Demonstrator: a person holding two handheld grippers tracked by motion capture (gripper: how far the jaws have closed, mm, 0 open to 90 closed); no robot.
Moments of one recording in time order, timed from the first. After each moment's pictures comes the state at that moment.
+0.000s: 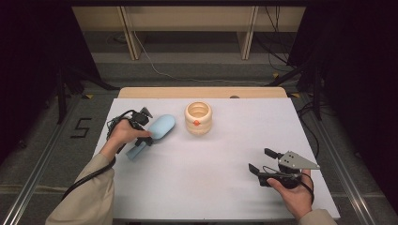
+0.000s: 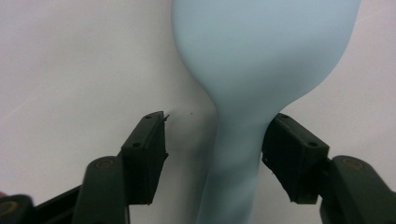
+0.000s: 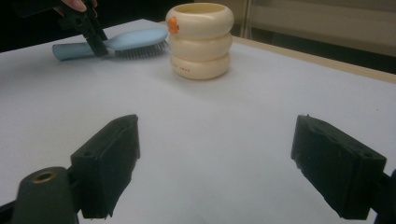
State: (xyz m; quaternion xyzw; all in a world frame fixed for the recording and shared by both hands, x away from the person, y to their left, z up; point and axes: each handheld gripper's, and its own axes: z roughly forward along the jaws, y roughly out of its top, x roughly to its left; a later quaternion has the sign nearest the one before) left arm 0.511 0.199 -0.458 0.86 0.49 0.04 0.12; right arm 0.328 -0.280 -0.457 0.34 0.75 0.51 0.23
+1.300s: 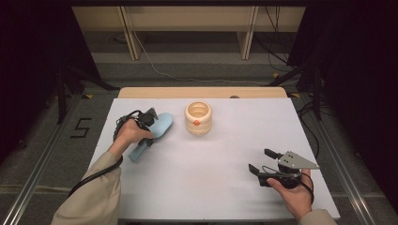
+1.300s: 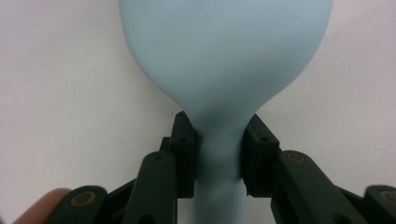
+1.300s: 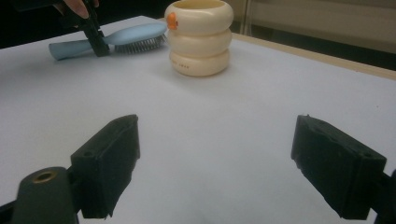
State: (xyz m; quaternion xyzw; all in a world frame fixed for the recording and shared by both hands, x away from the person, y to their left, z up) left arm 0.513 0.180 -0.460 0.87 0.49 0.03 0.07; right arm 0.329 -0.280 -0.459 0.34 0.75 0.51 0.23
